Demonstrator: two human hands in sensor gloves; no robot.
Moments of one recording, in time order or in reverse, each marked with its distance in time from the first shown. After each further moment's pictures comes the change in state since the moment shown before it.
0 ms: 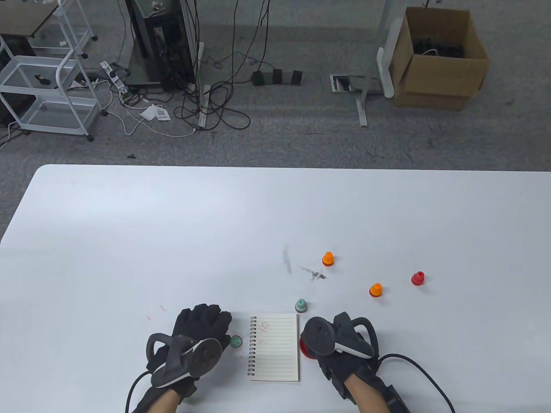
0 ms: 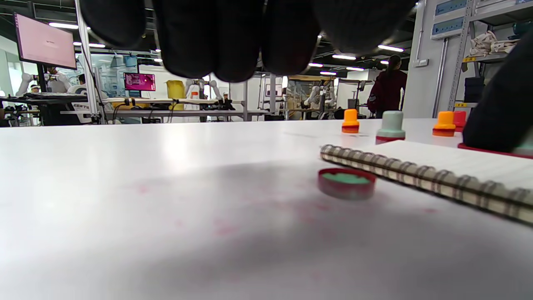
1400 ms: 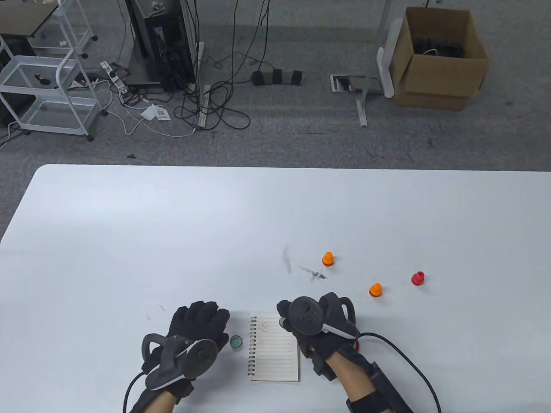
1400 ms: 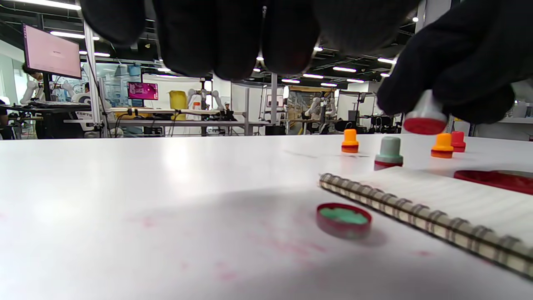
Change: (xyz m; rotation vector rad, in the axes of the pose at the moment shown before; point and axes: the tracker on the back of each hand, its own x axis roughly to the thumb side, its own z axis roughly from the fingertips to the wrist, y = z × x) left_hand -0.003 0.012 0.004 0.040 0.006 0.015; right_hand 0.031 -0.036 -0.035 -0.143 -0.093 -0.093
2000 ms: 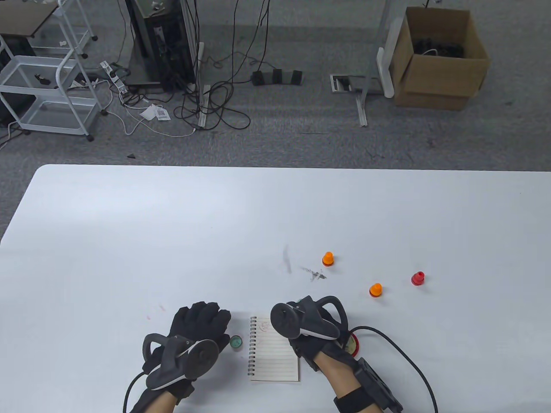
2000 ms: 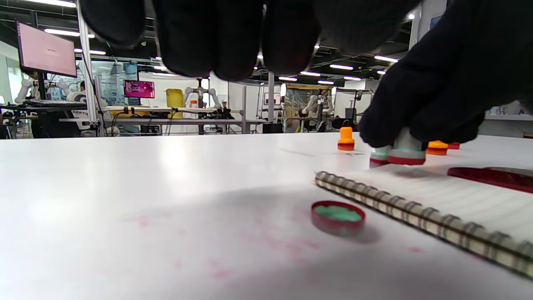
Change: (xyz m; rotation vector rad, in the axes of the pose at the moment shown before) left_hand 0.002 -0.002 0.000 -0.010 -0.013 -0.002; right_hand 0.013 0.015 -0.011 0.027 0.005 0.205
